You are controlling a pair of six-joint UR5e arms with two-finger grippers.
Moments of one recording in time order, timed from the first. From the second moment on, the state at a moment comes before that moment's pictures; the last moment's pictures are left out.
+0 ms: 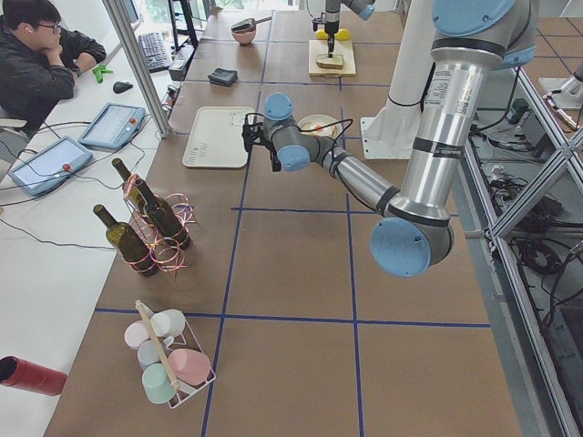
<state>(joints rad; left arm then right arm) -0.87 -1.79 -1.87 -2.09 -2.22 -1.31 0.65 -2.08 1.85 -0.63 2.05 1.07</state>
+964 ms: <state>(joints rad) -0.87 -1.79 -1.87 -2.09 -2.22 -1.31 0.77 -2.05 2.01 -0.62 2.16 1.07</state>
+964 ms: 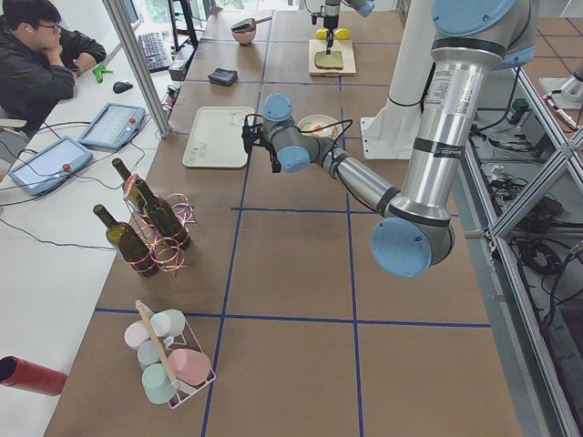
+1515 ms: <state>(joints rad) -0.87 -1.79 -1.86 -2.09 -2.22 -1.31 0.89 -1.72 2.00 -0.67 2.35 1.25</state>
